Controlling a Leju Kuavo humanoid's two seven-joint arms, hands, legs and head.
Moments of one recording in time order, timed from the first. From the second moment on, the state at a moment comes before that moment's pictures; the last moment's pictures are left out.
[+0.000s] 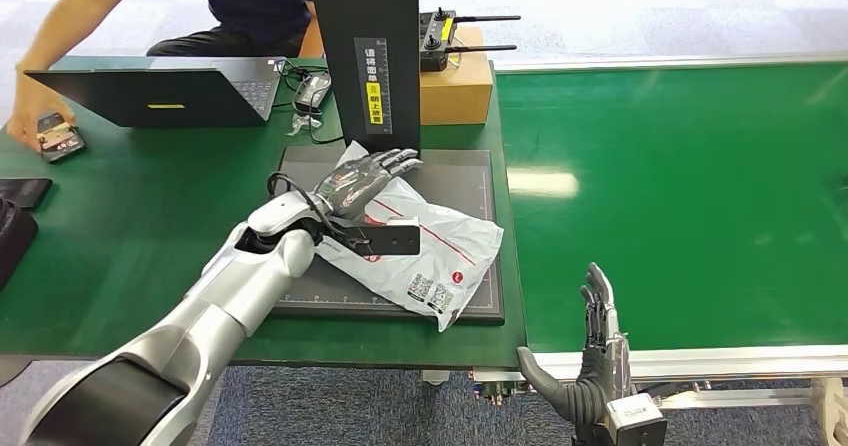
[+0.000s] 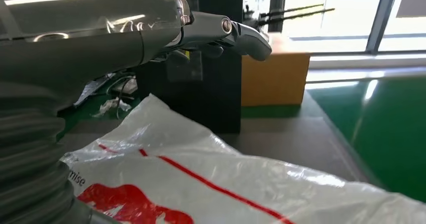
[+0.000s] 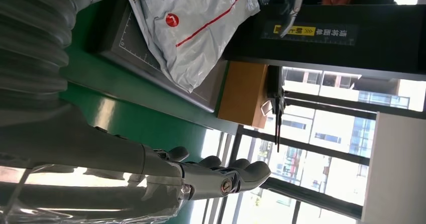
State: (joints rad) left arm -0.84 -0.14 -0.50 -0.51 -1.15 0.02 -0.37; right arm 0.25 0.24 -0.06 -1.75 0.31 0.01 -0.70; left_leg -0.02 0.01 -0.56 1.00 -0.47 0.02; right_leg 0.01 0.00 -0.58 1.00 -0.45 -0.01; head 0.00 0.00
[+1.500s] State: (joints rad) left arm -0.91 -0.07 -0.59 -0.35 -1.08 -0.15 -0.30; right arm 0.25 0.24 -0.06 -1.73 0.34 -0.01 -0.70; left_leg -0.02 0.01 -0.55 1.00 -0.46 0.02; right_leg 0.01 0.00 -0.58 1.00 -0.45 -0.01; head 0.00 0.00
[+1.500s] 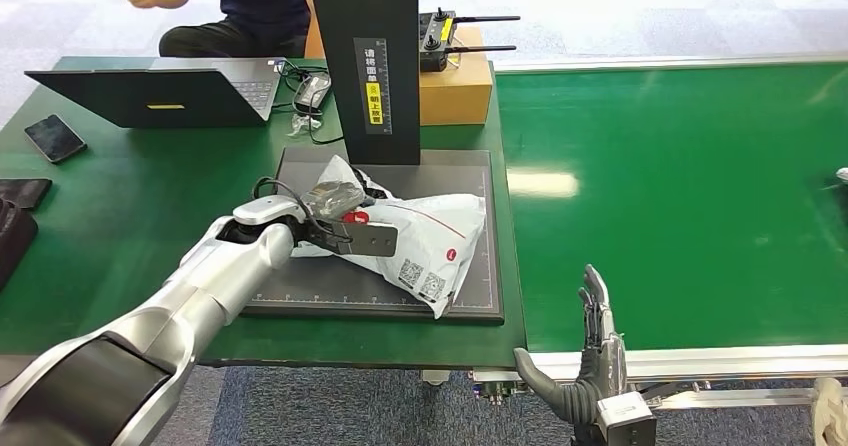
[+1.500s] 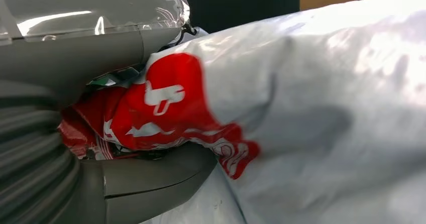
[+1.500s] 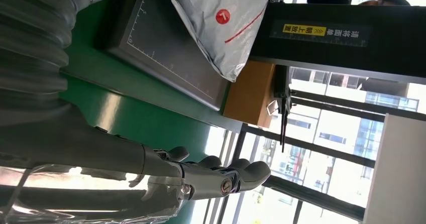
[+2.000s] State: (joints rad) left arm -0.91 0.06 -0.42 -0.52 -0.90 -0.04 -0.38; right arm 0.27 0.25 -0.08 -1.75 0.36 0.01 -0.69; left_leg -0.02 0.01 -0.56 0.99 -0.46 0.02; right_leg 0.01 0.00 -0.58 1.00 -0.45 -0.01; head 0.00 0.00
